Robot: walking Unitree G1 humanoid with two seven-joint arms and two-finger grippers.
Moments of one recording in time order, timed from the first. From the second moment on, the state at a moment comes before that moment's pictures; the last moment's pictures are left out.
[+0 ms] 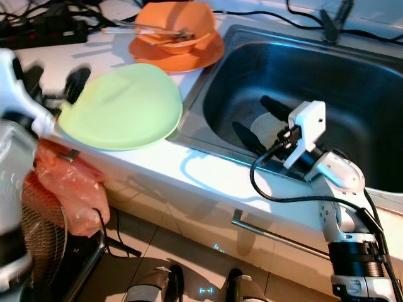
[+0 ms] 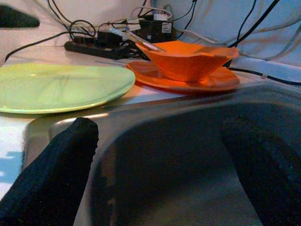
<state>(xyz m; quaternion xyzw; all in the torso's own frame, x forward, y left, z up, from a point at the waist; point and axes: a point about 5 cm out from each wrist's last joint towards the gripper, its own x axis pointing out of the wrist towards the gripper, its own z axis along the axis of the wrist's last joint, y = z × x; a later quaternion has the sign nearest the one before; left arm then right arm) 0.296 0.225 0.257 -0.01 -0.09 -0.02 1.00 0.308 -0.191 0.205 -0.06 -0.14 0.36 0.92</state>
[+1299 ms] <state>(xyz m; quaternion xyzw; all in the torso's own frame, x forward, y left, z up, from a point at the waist) 0.279 0.269 0.241 -0.11 -0.09 -0.04 0.99 0.309 -0.186 0.201 -0.05 -0.14 0.37 0.92</state>
